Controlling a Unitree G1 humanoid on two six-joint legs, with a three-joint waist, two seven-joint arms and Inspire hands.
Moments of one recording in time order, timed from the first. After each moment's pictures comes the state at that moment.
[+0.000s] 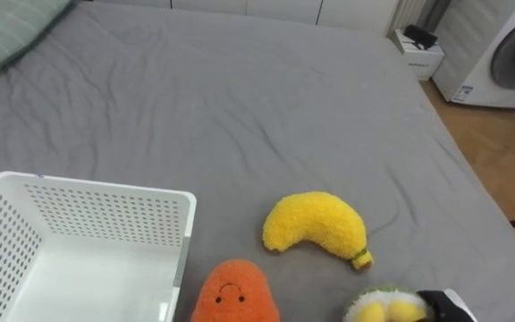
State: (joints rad) left arm 0.30 0.14 0.22 0.91 0.47 0.17 0.36; right arm 0.09 -0.29 -0.10 0.73 -0.45 0.14 0.09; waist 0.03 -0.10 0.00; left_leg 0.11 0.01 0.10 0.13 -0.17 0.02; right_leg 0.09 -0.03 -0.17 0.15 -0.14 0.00
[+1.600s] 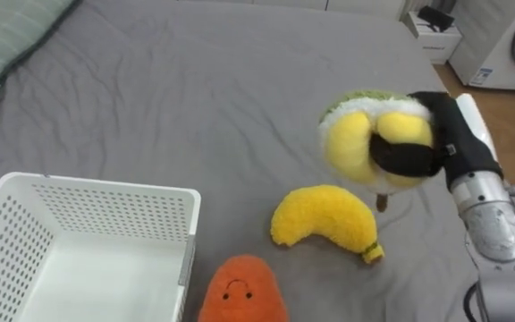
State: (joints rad) left arm 0.26 0.14 0.18 0.90 0.47 0.17 0.35; right arm -0.06 -0.29 -0.03 -0.16 -0.36 0.16 0.15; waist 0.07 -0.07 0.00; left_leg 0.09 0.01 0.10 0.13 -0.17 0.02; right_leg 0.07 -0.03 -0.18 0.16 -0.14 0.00
